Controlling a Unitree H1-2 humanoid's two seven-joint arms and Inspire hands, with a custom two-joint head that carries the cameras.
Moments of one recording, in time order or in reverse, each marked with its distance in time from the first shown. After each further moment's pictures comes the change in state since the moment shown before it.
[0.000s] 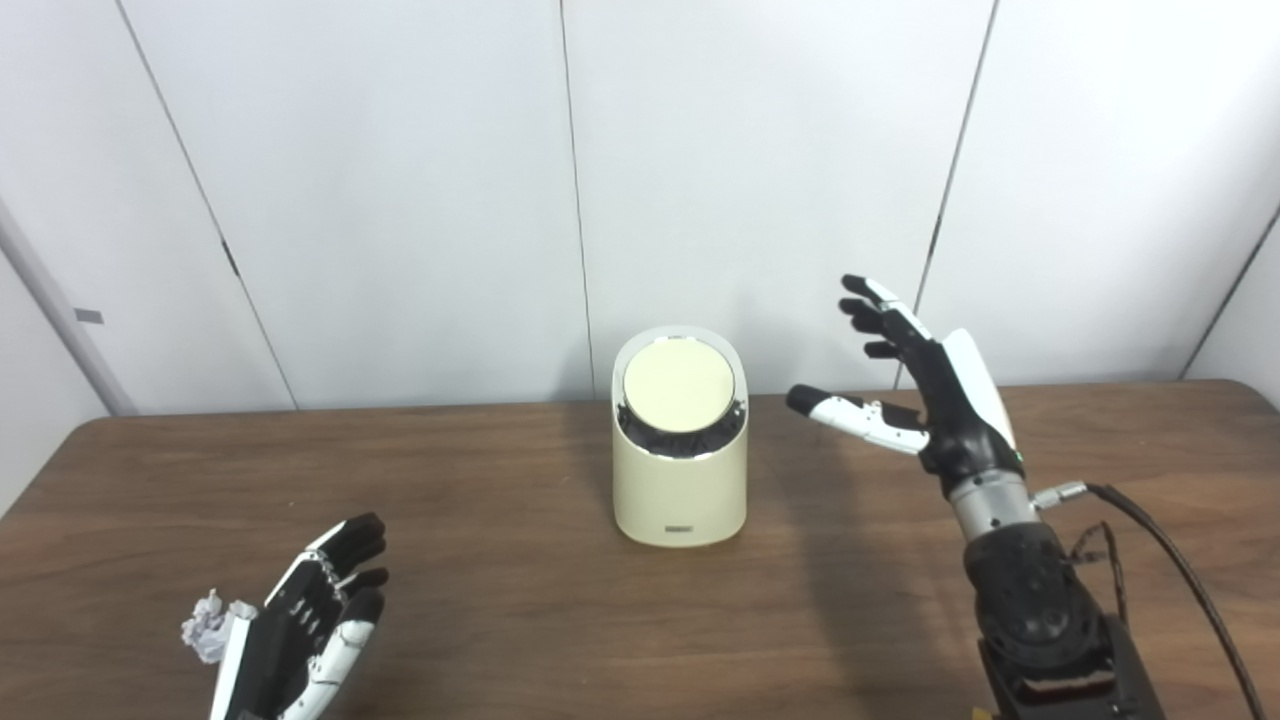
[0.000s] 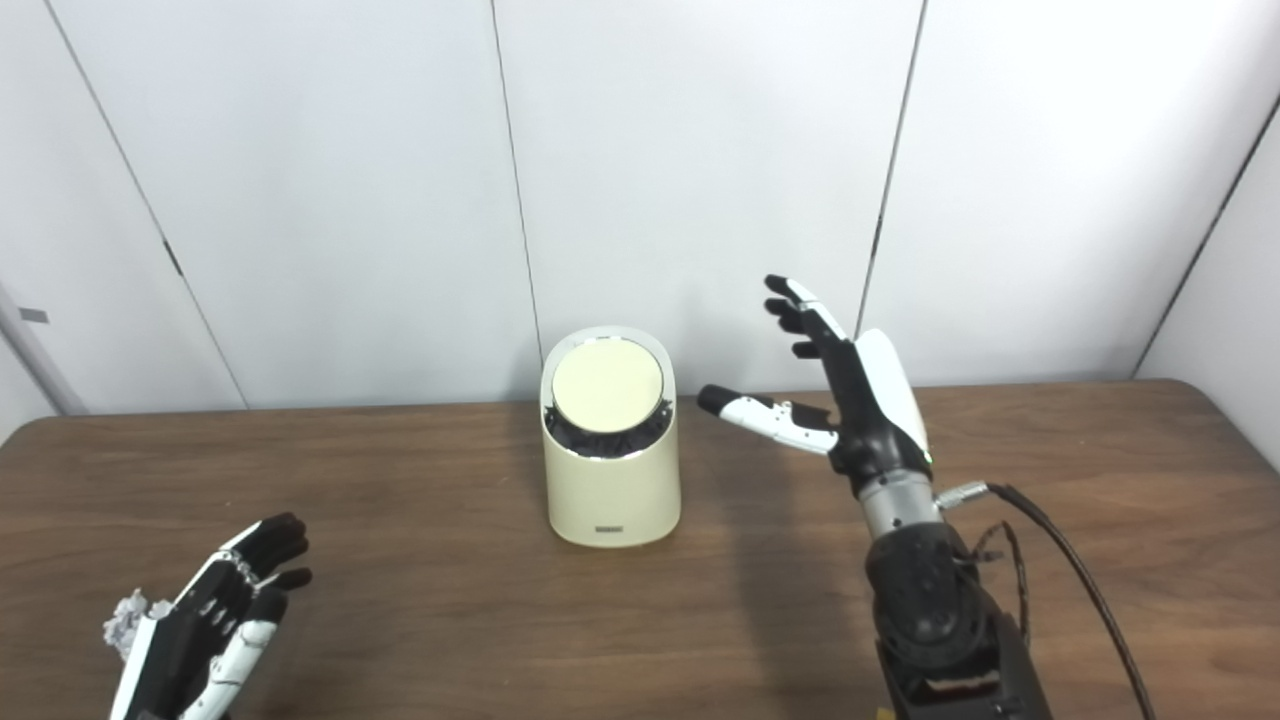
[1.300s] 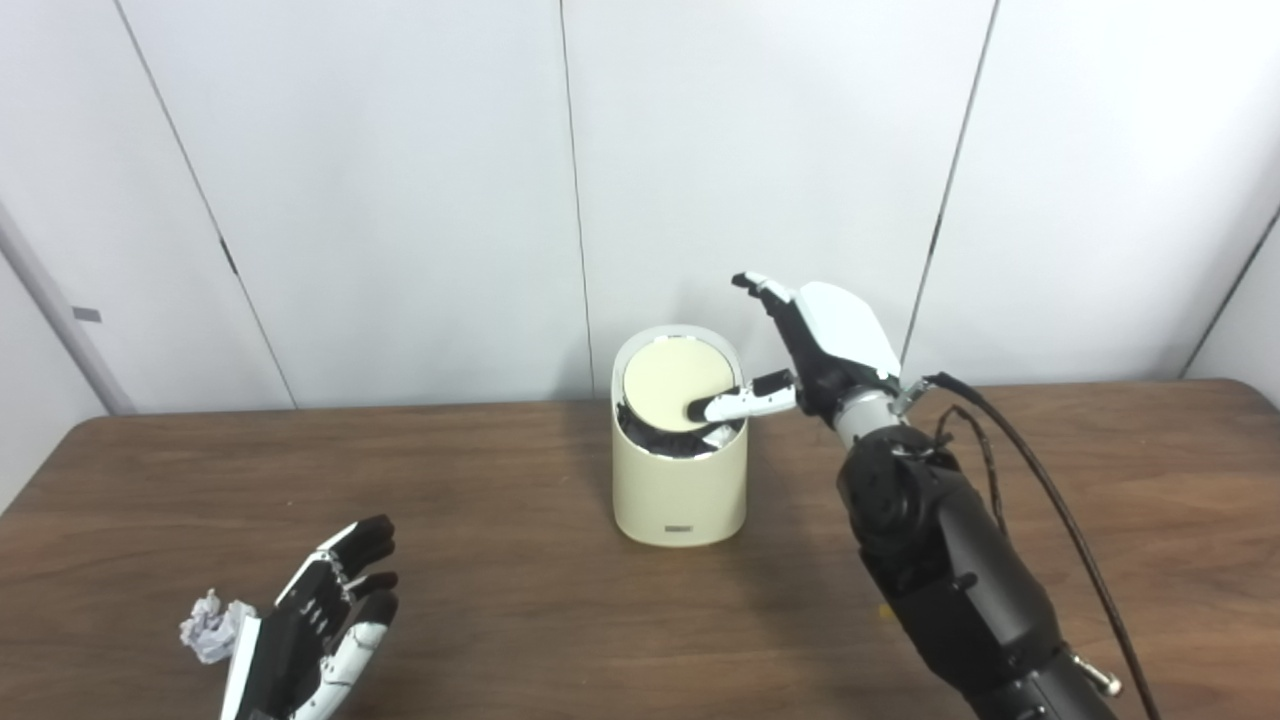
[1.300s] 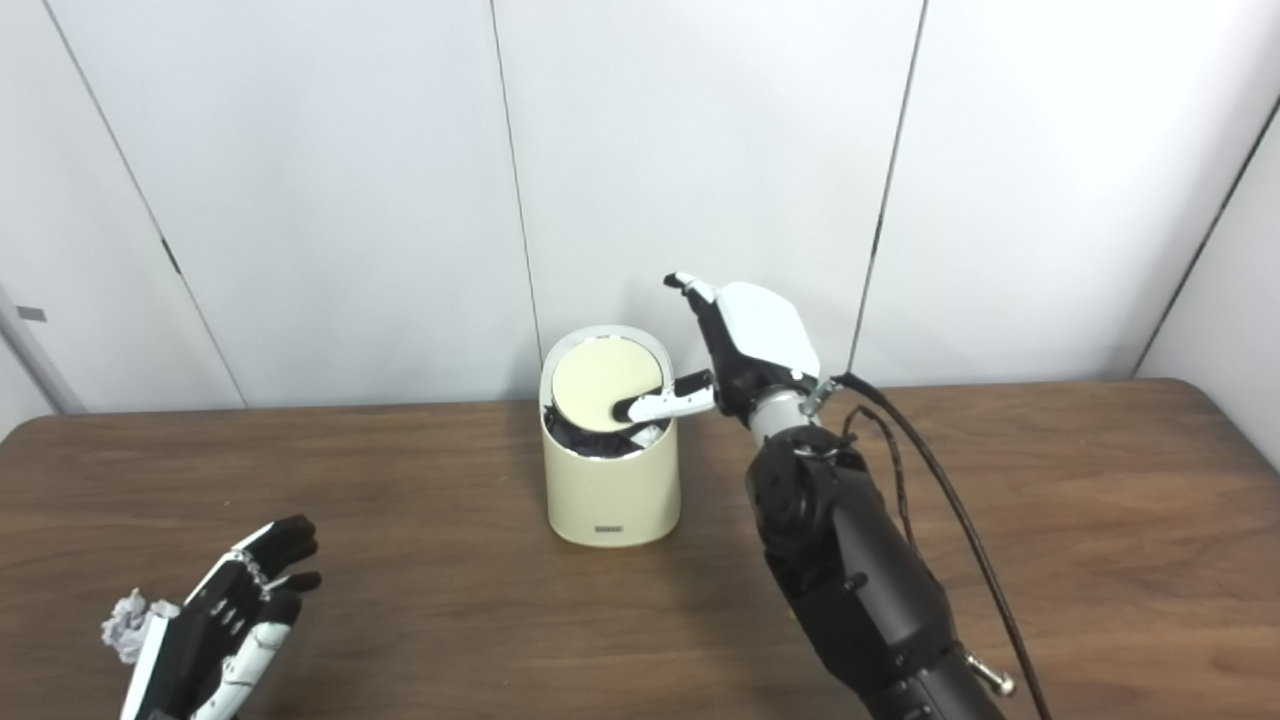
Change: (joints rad) left arm -0.001 -0.008 -0.010 0.001 0.034 -0.002 0.008; right arm -0.257 -0.006 0.254 0.248 -0.353 0.192 0.110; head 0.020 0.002
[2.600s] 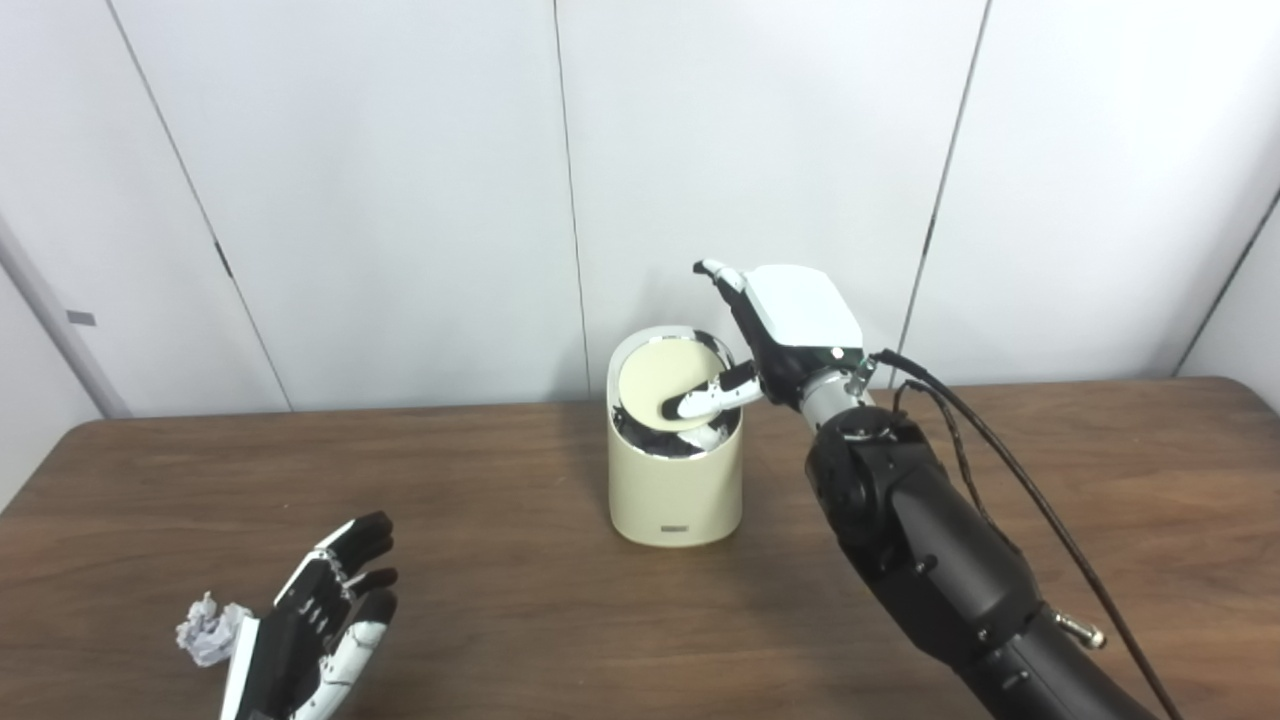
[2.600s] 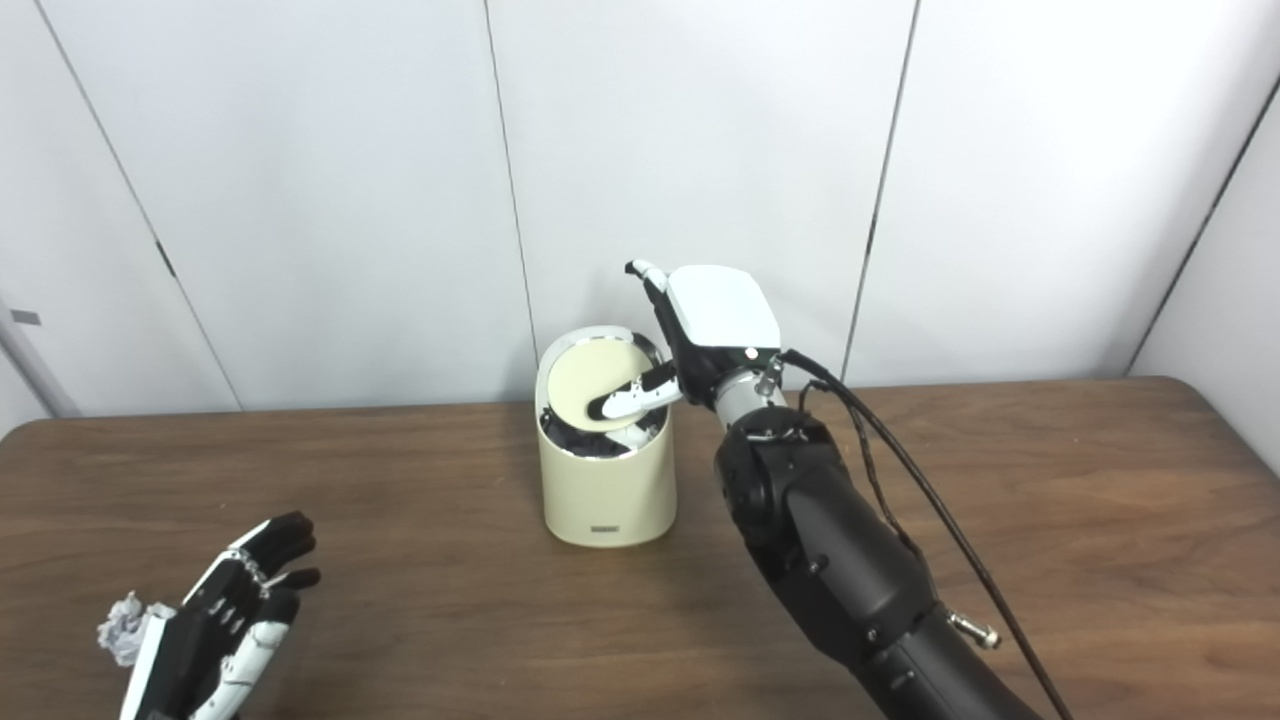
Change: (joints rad) left arm 0.004 -0.011 0.001 -0.016 -0.014 0.002 0.003; right arm -0.066 -0.033 0.129 0.049 -0.135 -0.028 0.009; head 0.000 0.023
